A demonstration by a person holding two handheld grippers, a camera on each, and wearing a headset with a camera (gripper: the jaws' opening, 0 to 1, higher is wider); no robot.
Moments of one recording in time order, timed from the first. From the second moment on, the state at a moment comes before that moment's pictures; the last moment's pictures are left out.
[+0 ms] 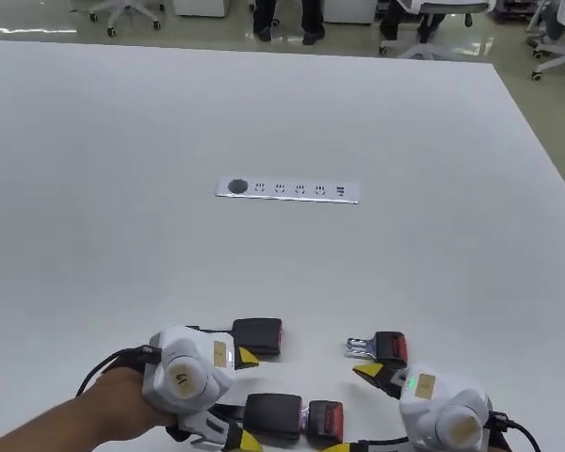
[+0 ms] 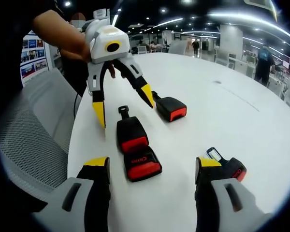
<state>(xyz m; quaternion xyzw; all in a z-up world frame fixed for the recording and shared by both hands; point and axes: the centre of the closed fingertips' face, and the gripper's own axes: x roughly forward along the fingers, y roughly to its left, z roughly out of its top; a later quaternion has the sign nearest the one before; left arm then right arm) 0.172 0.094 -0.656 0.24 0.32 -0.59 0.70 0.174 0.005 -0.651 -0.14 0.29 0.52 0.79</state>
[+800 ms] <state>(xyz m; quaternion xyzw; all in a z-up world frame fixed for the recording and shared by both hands) 0.225 0.127 -0.627 0.23 0.31 -0.53 0.75 0.235 -0.044 -0.637 -0.14 0.27 0.50 0.81</state>
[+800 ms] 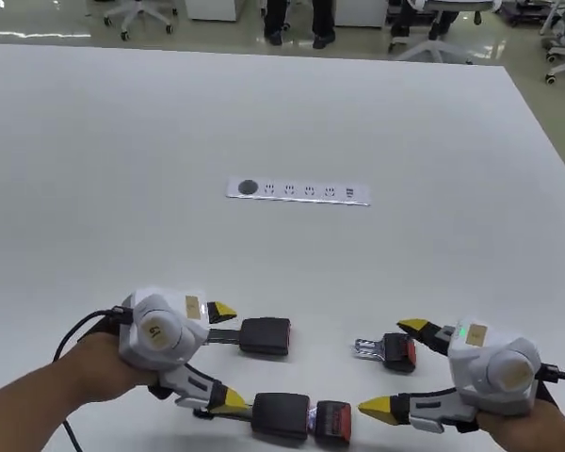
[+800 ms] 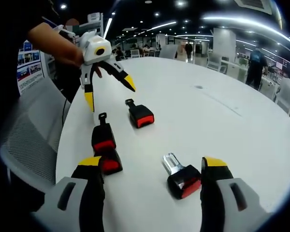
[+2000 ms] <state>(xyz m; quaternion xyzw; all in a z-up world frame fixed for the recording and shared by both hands) 0.271 0.116 -0.672 0.24 0.33 -0.57 0.71 0.266 -0.072 -0.684 -0.16 0.35 0.55 0.74</state>
